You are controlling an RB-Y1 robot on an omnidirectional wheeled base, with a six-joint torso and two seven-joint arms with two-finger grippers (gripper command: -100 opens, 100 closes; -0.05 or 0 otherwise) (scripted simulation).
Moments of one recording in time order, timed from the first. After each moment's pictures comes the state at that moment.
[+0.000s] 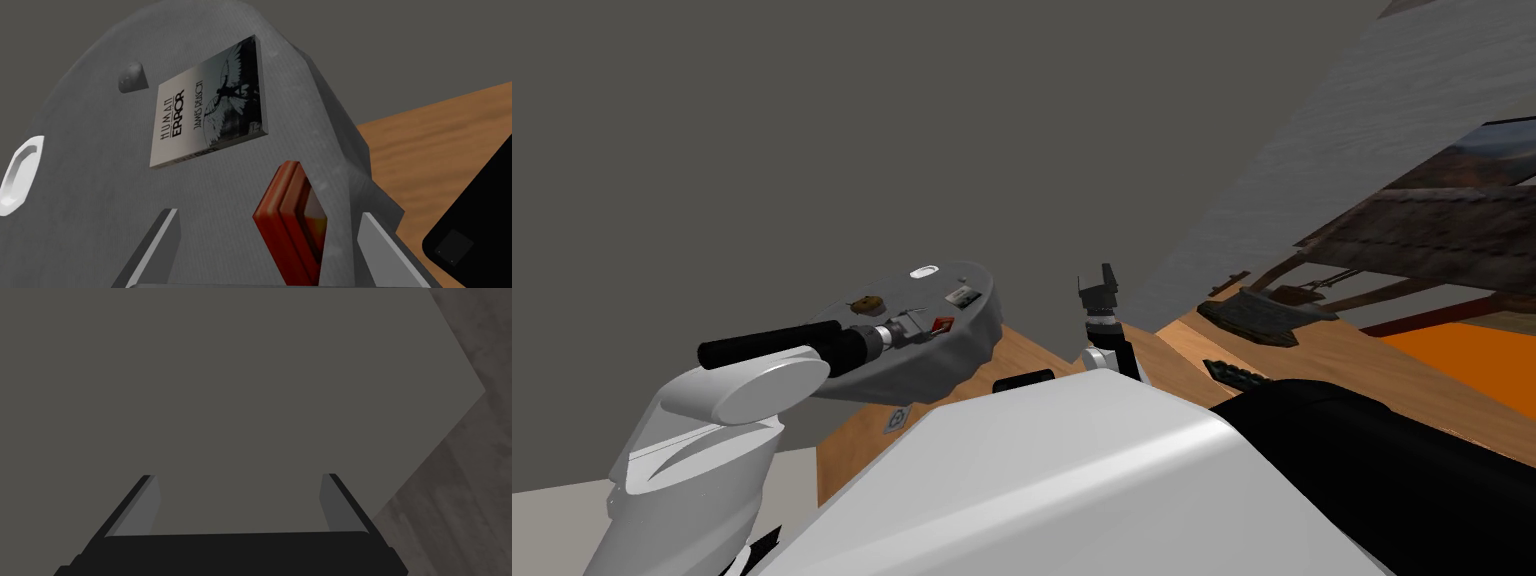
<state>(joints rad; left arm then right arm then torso) 0.19 0.69 0.47 -2.38 1.05 1.35 0.78 0.54 -0.03 0.06 -2.34 -0.07 -0.40 -0.08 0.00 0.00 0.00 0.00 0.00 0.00</state>
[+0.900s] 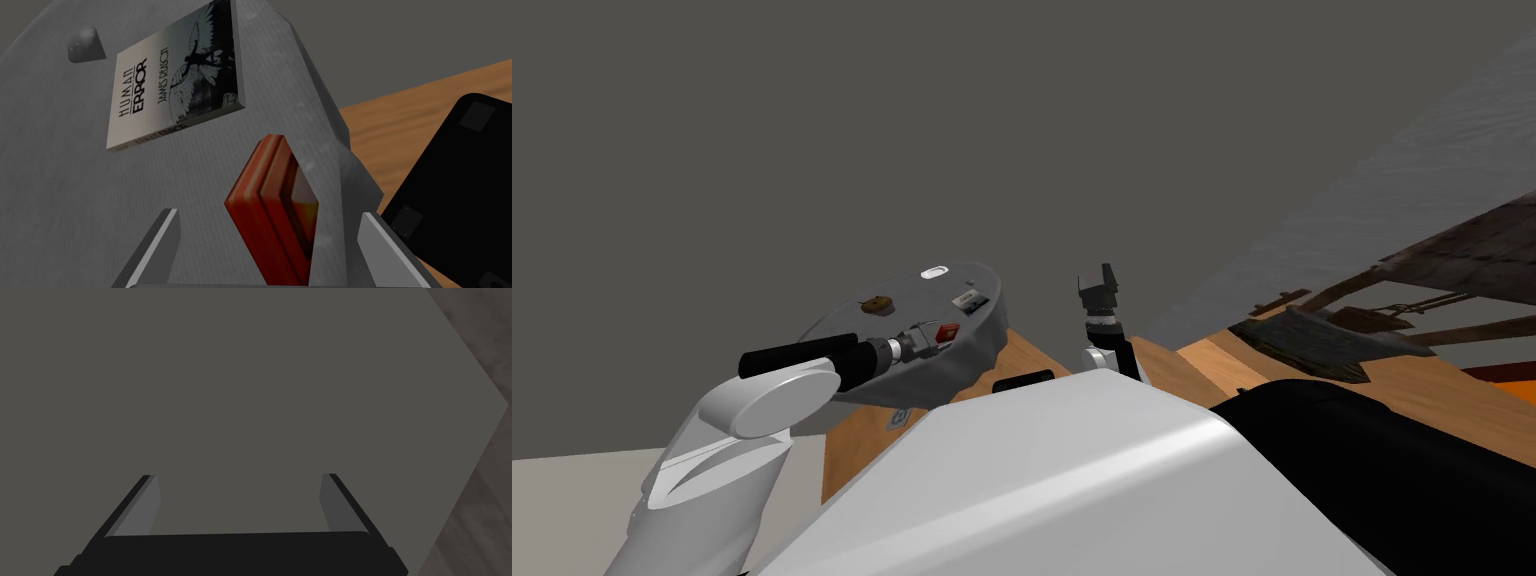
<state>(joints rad) 0.29 0.66 0.42 -2.40 1.08 1.37 0.70 0.54 -0.03 0.06 -2.34 -0.07 -0.40 -0.08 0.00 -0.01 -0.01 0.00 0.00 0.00</state>
